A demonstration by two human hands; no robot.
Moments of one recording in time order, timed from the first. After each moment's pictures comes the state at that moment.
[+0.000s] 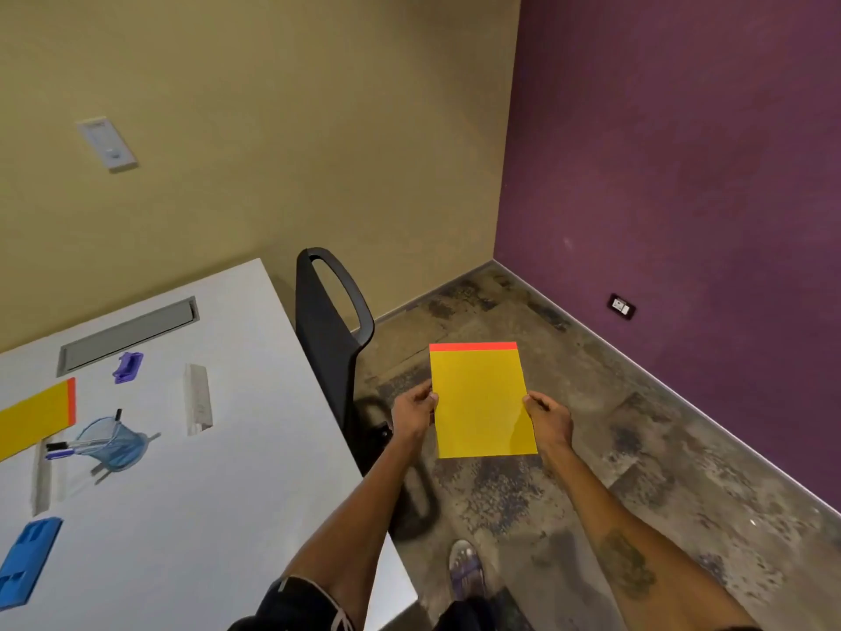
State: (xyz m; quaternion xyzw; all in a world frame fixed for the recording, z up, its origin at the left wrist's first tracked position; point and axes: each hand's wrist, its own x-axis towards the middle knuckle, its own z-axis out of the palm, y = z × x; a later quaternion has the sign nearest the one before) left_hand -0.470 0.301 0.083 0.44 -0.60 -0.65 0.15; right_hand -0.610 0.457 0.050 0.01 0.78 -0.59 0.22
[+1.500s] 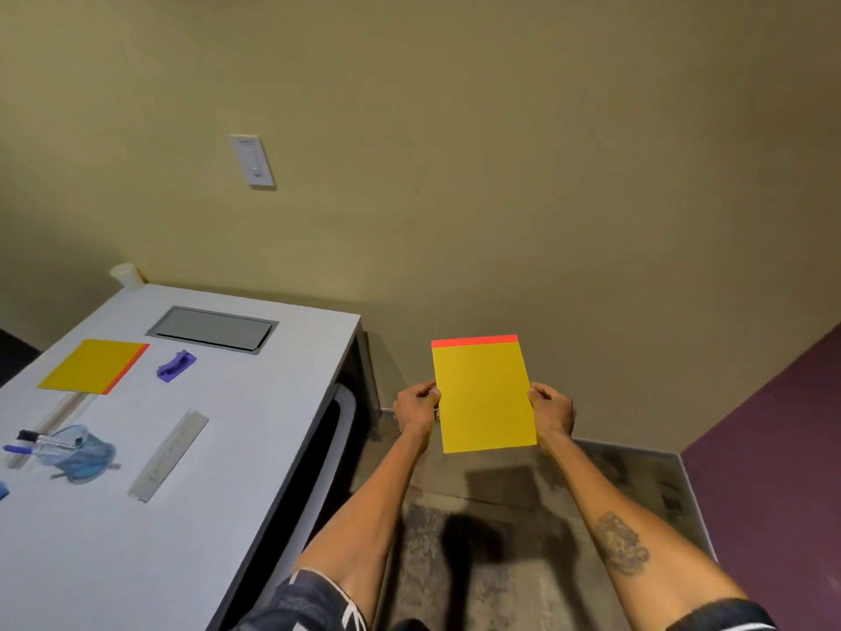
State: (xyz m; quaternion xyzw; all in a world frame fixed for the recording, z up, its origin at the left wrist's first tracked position) left_hand -0.839 -0.168 0.106 0.67 -0.38 -0.50 0.39; right_hand -1.039 -0.160 0.085 -0.29 0.77 -0.45 0.36
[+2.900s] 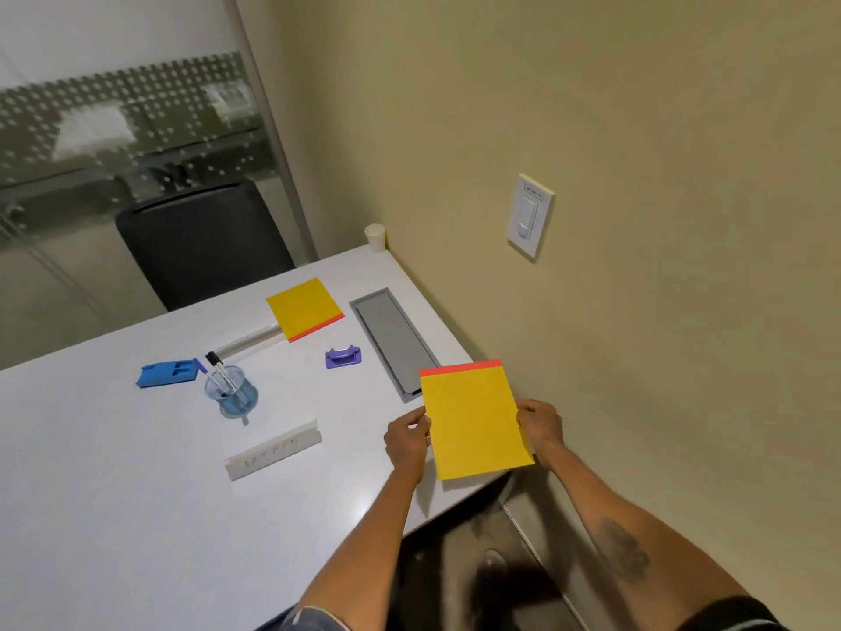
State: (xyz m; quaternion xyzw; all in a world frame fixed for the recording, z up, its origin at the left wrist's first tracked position) left_hand -0.581 -0.468 0.059 0.76 0.01 -0.29 0.58; right_hand -0.700 -0.629 0.071 -0.67 0.56 -0.09 0.48
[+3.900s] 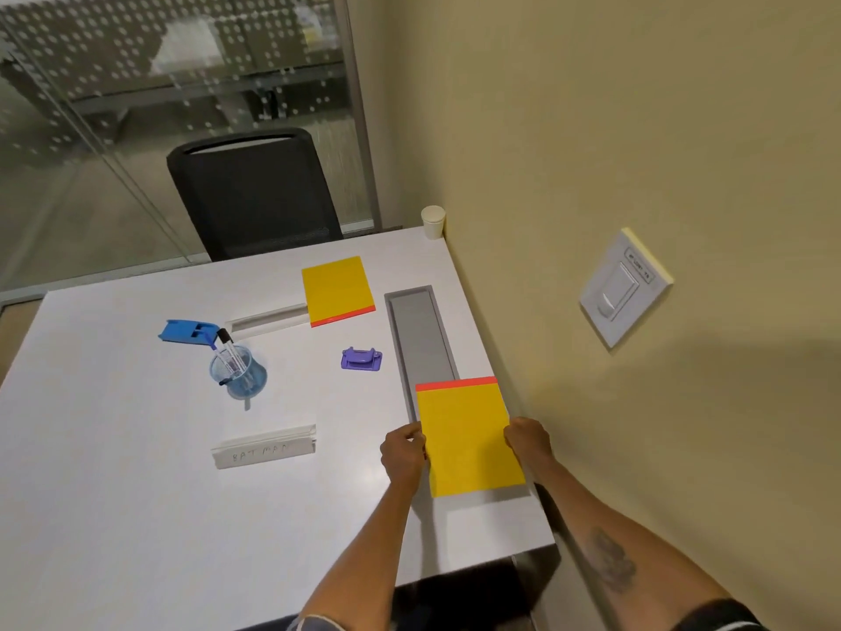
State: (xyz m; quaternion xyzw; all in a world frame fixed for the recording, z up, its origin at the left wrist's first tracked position) left_hand -0.495 -0.562 0.009 0.81 0.13 -0.24 0.52; right_hand -0.556 -0.746 0.015 -0.80 0.43 0.18 0.37
